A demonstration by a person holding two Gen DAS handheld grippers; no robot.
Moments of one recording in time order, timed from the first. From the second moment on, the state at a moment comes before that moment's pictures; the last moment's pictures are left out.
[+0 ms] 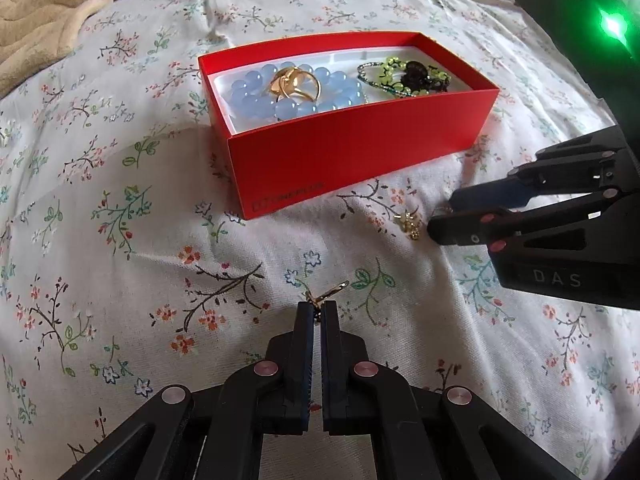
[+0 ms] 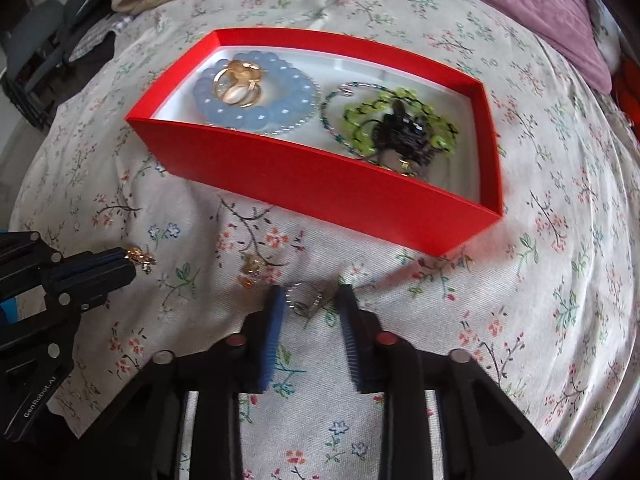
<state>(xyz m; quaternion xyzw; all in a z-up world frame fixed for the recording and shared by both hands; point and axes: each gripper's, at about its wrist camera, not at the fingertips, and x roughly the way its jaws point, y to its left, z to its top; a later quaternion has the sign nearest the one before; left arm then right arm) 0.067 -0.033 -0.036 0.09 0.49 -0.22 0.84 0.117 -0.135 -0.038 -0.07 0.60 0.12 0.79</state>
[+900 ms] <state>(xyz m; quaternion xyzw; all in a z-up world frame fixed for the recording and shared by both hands) 0.071 -0.025 -0.029 0.05 0.51 -0.20 0.84 0.093 -0.165 -0.017 -0.01 0.61 0.14 0.78</state>
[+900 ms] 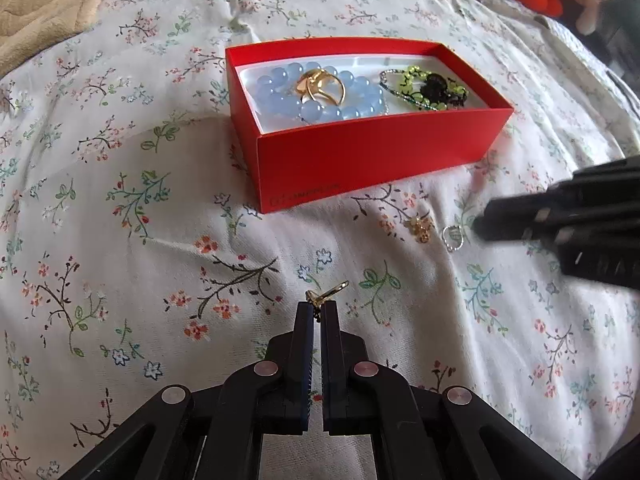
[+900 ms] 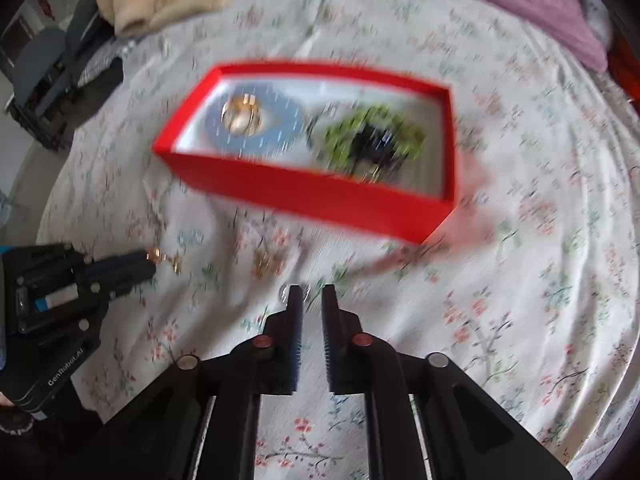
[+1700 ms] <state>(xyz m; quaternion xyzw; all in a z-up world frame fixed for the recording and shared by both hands) 0.072 -0.028 -0.026 0.05 0.51 -0.21 0.83 0.106 -0.125 -0.031 -0.08 0.60 0.14 0.78</state>
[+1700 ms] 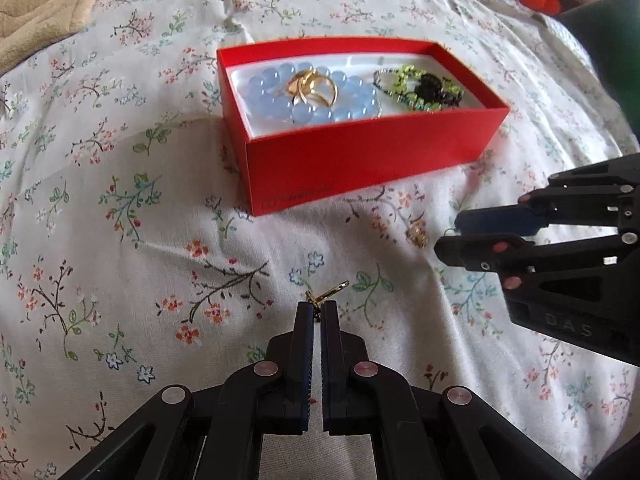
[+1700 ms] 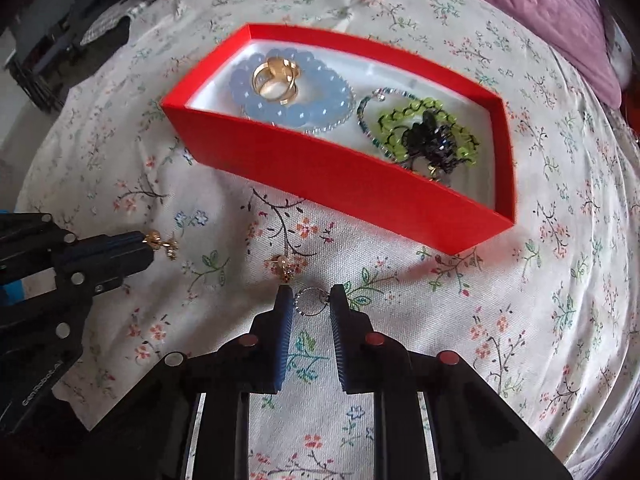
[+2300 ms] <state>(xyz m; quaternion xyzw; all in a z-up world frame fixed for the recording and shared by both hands) 0.105 -0.041 0.026 0.02 0.46 -0.21 0.87 0.105 -0.176 0.032 0.02 0.55 0.12 0.83</state>
